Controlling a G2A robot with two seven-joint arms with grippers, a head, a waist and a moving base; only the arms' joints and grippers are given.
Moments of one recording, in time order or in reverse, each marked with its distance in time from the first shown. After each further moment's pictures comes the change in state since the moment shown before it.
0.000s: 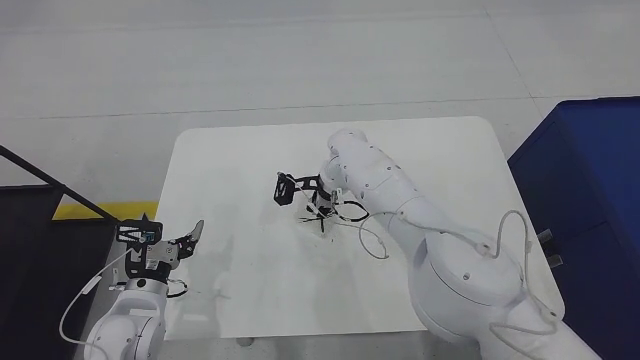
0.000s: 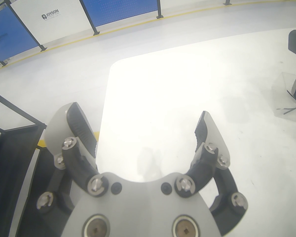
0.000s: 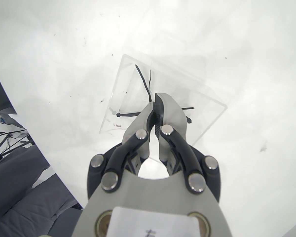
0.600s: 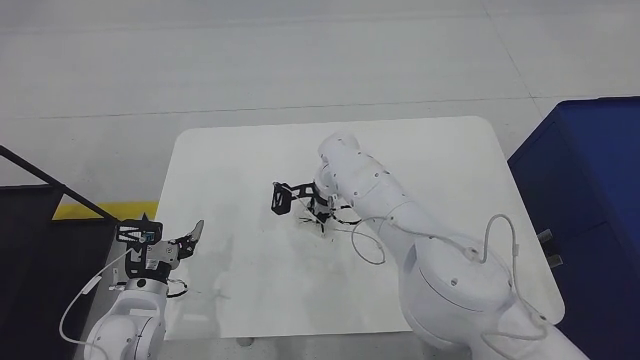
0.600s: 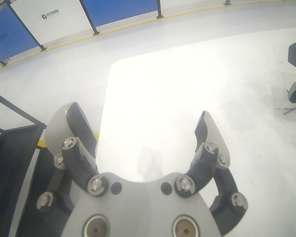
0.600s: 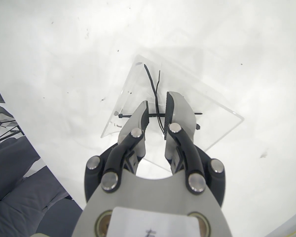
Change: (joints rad) left arm 0.000 0.000 0.000 0.000 0.000 0.000 0.000; right arm -0.016 -0.057 0.000 0.042 -0.108 -0.013 -0.013
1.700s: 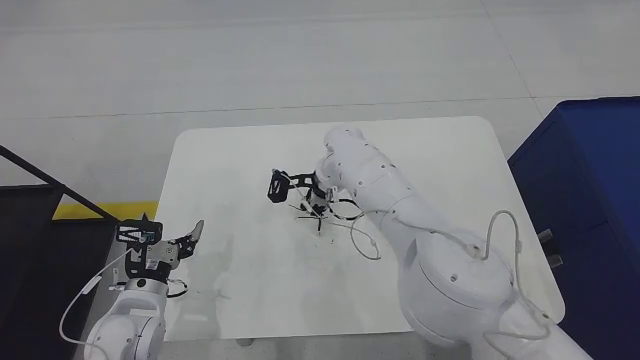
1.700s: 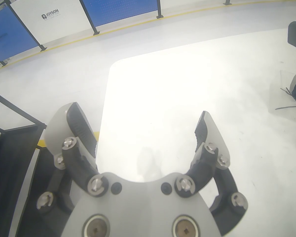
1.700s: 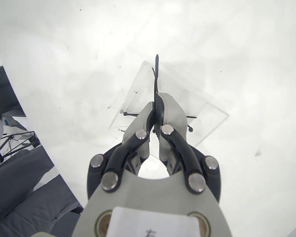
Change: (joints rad) left arm 0.000 0.000 0.000 0.000 0.000 0.000 0.000; right arm 0.039 0.003 0.022 0.026 0.128 0.000 0.000
